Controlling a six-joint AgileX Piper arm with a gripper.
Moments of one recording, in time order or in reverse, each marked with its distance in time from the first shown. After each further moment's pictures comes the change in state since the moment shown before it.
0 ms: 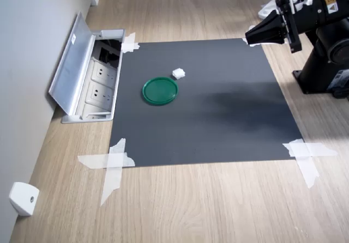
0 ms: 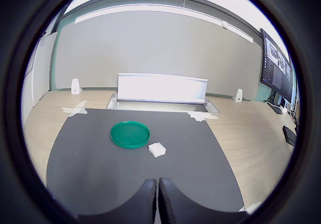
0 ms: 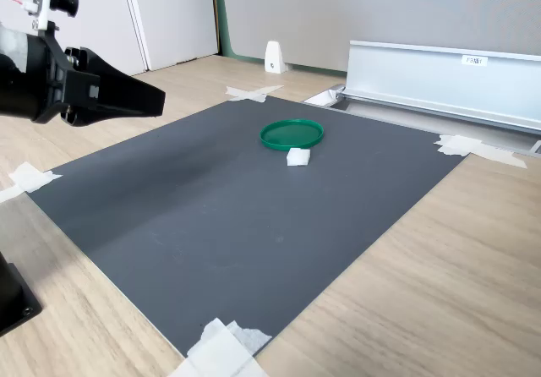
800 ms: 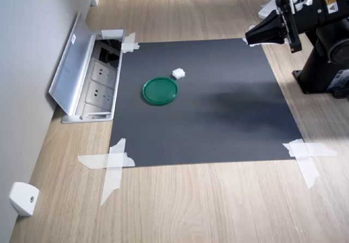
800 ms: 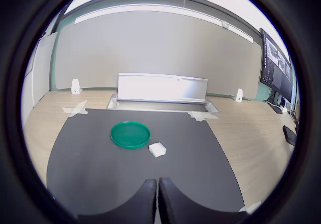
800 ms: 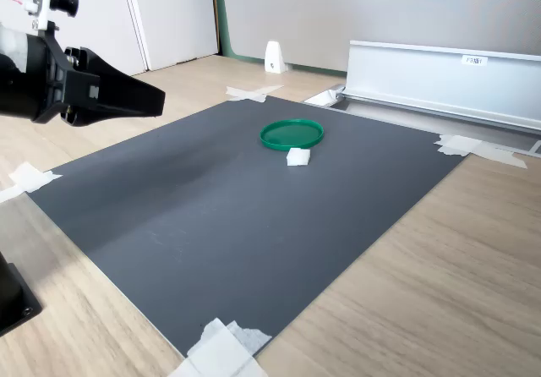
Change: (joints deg) arm 0.0 0.0 0.0 0.2 0.0 0.0
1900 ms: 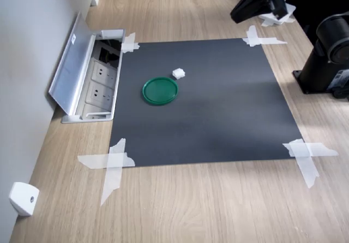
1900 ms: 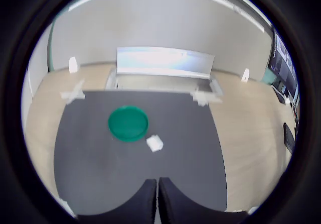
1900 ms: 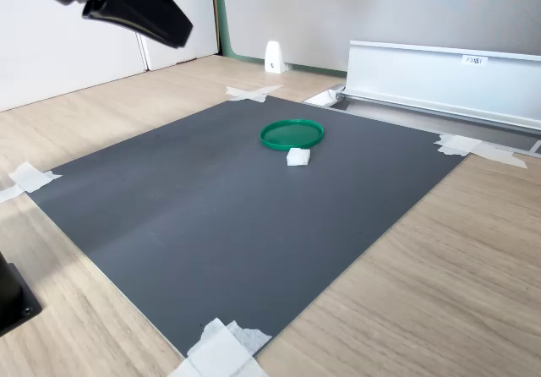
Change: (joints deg) arm 0.0 33.8 -28.5 -2.0 16.9 0.0
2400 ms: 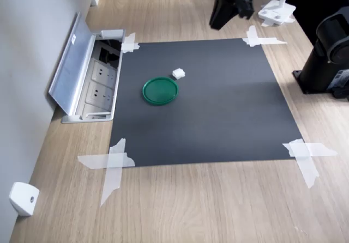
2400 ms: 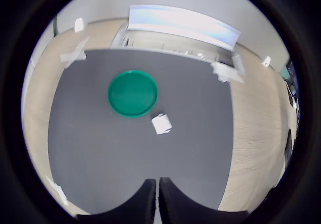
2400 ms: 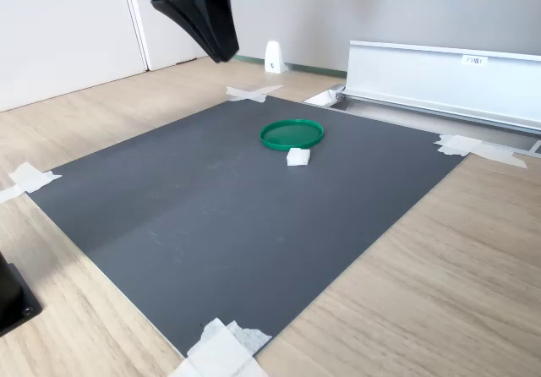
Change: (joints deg) arm 0.0 27.6 -19.1 0.9 13.7 -8.7
